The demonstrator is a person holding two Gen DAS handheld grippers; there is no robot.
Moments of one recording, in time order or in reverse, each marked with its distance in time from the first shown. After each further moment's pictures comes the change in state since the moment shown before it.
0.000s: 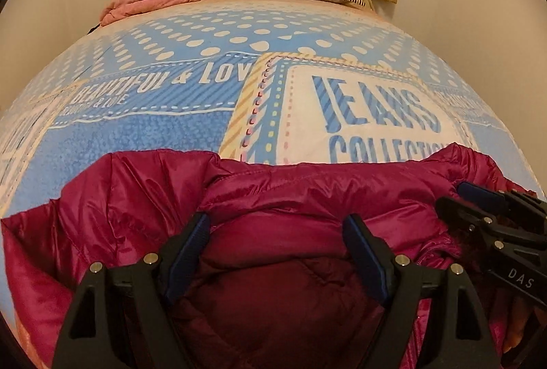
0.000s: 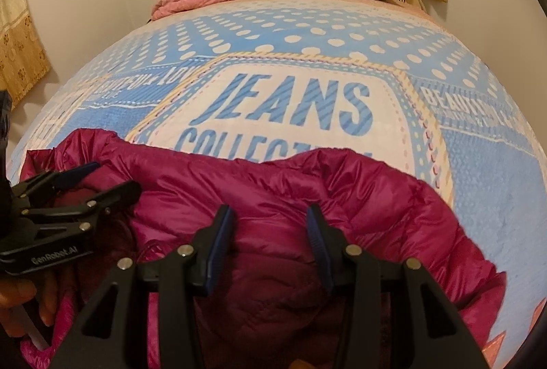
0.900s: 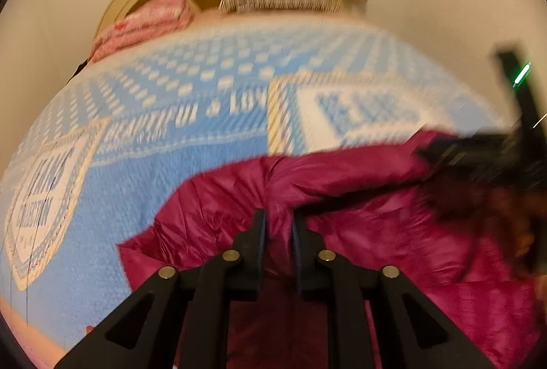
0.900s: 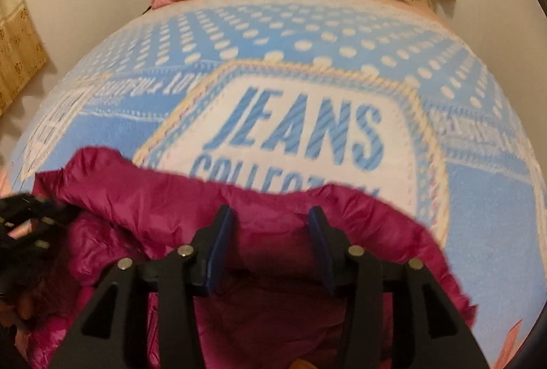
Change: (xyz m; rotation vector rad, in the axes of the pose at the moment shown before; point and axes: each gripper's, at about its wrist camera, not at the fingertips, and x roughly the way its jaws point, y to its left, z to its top) left arm -0.086 0.044 0.006 0.154 -0.076 -0.045; right arm 0.002 0.018 0.039 -0.021 0.086 -0.008
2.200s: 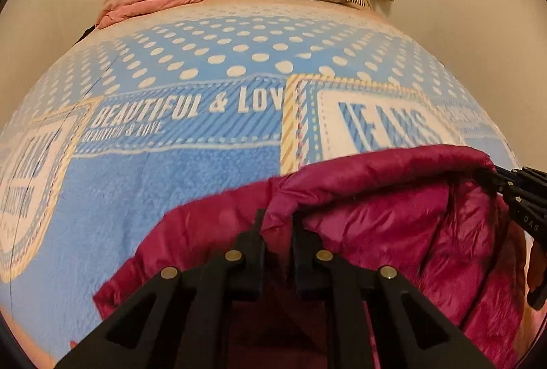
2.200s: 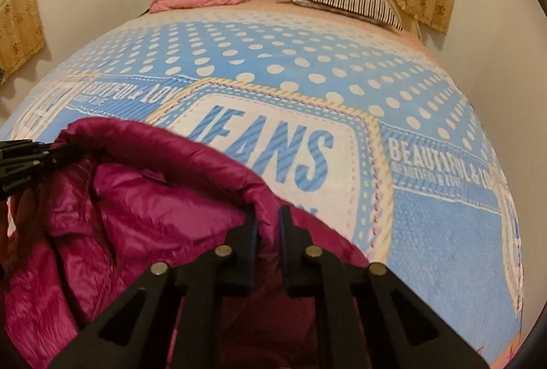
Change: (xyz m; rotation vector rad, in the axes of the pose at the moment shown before) left arm 0.056 0.015 0.025 -0.120 0.126 0.013; right arm -0.036 -0.030 -0.004 -0.103 -0.091 -0.110
